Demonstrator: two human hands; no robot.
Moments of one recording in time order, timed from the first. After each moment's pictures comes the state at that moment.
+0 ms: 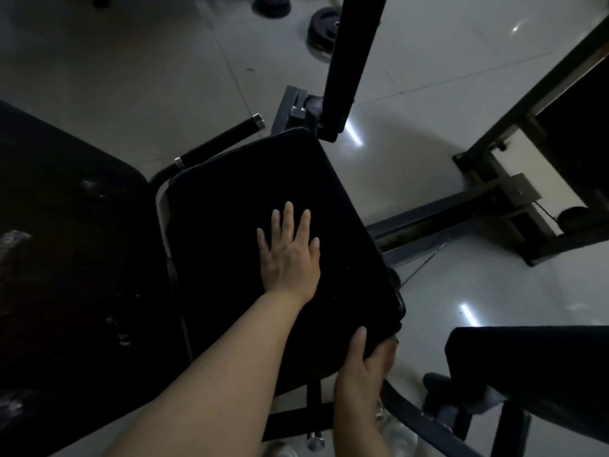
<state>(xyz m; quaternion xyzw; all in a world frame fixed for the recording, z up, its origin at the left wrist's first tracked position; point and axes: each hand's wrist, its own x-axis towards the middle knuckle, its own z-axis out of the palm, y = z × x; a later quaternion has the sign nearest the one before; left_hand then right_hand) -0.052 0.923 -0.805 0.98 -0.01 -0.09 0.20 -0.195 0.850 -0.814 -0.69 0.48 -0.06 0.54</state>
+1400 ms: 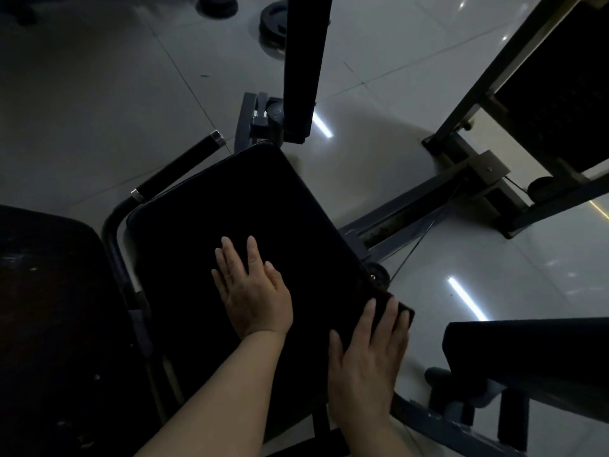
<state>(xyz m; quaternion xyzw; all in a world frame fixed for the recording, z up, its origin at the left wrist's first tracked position) -0.051 0.932 -0.822 0.97 0.12 0.02 0.22 -0.168 0.837 -0.807 -0.95 0.27 0.02 0.13</state>
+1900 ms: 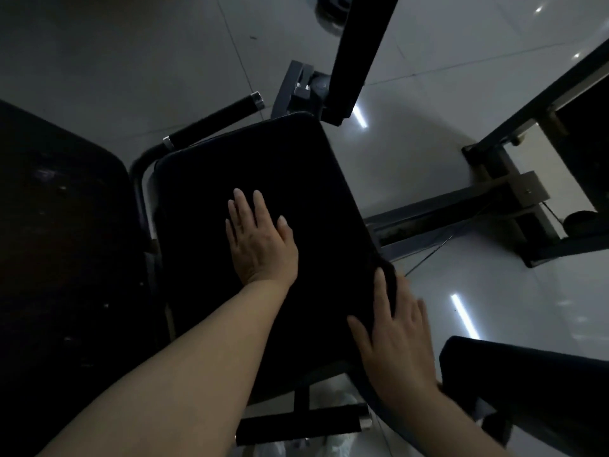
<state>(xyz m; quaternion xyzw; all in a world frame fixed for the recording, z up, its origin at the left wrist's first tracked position) -0.027 0.935 -0.808 0.96 0.17 -0.05 0.22 -0.152 0.773 -0.778 -0.99 0.07 0.13 0.09</state>
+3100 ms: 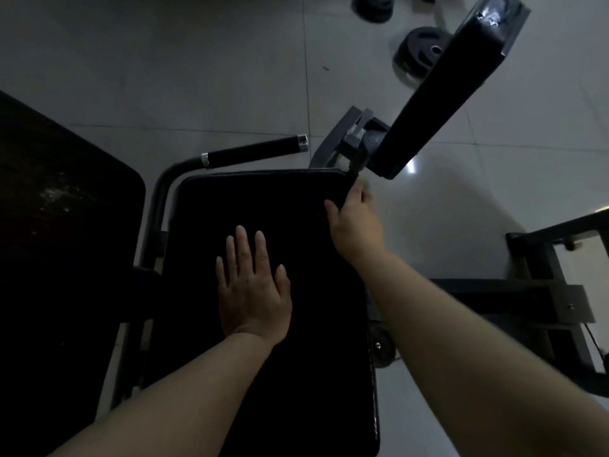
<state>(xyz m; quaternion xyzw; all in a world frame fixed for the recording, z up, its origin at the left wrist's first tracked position) -0.009 0.928 -0.823 0.96 0.25 -0.02 0.16 0.130 0.823 -0.782 -0.95 -0.03 0.17 0.26</state>
